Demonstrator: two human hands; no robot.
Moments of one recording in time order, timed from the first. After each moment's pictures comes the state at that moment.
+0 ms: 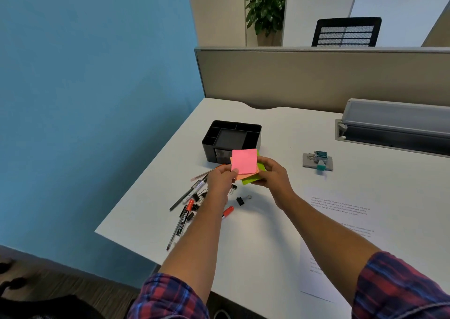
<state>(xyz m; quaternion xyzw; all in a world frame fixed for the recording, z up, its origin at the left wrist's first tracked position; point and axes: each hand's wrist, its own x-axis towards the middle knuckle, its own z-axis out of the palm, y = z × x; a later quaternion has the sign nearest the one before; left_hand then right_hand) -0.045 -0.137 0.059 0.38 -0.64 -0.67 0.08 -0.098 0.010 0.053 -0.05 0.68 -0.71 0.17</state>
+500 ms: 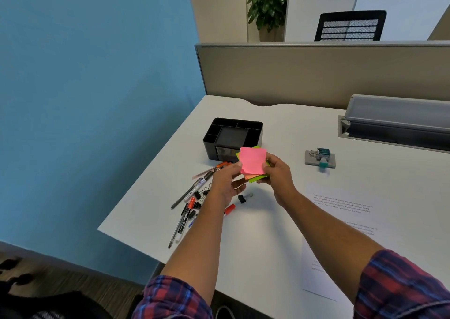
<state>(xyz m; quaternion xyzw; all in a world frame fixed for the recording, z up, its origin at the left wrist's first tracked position) -0.038 -0.128 0.070 0.34 -0.52 -0.78 0.02 -0.102 0.011 0.049 -0.02 0.68 -0.71 0.16</state>
